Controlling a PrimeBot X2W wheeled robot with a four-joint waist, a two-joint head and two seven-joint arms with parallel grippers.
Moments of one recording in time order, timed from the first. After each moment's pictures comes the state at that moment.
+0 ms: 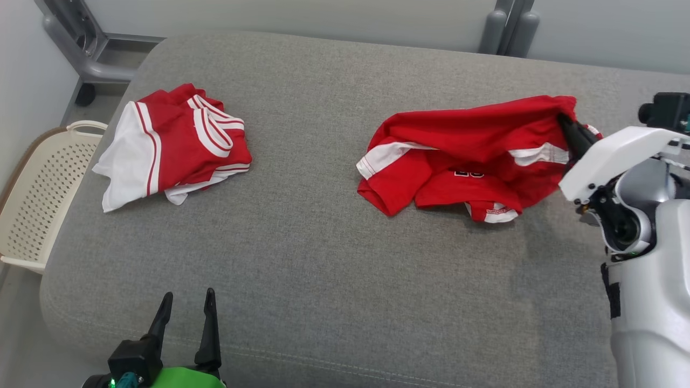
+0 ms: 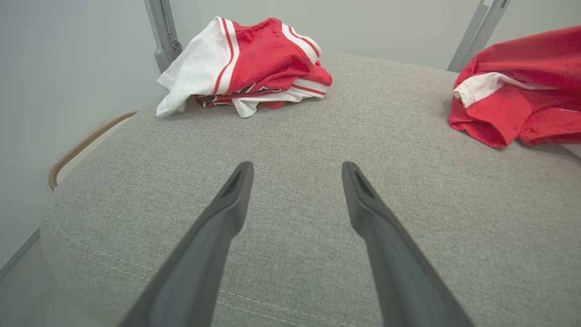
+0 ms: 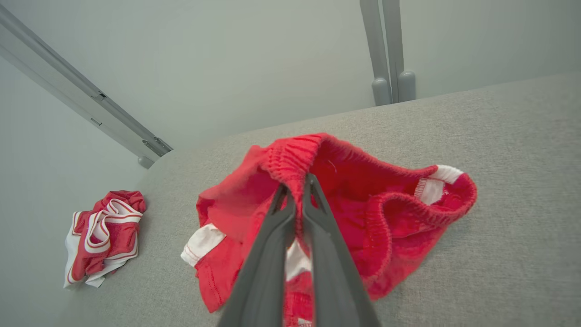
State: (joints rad) left arm 0.04 0.05 -0.05 0.27 -0.20 -0.08 -0.26; right arm -0.54 -0.05 -0.20 0.27 0.40 0.13 0.44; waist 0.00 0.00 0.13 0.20
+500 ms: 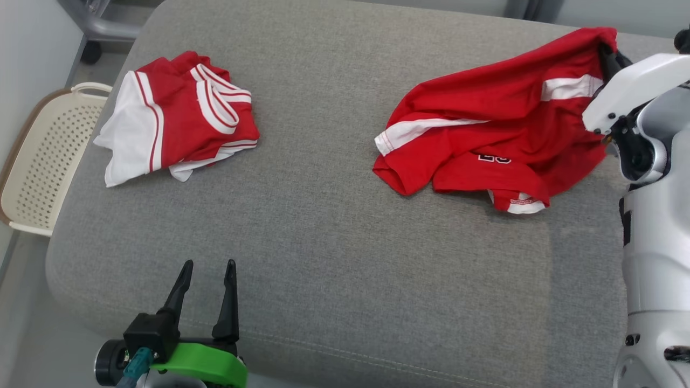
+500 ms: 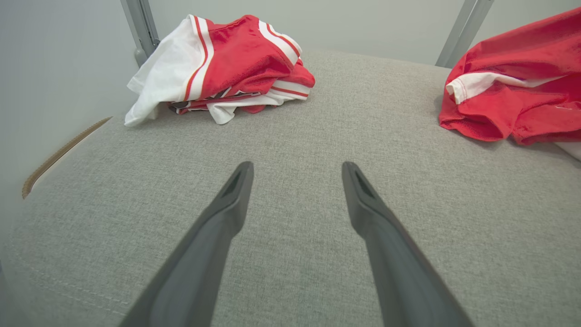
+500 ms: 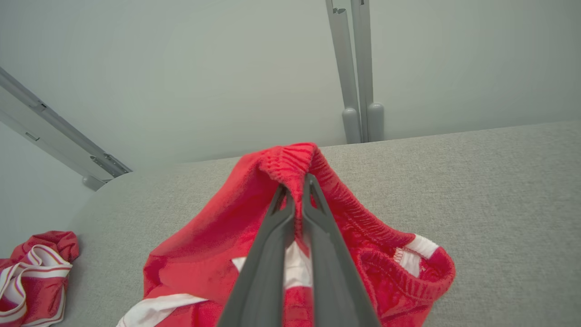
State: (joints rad) left arm -0.02 0.05 -0.10 0.25 -0.21 -0.09 -0.26; right arm -0.78 -0.07 -0.30 0.45 0.20 0.13 0.36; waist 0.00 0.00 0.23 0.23
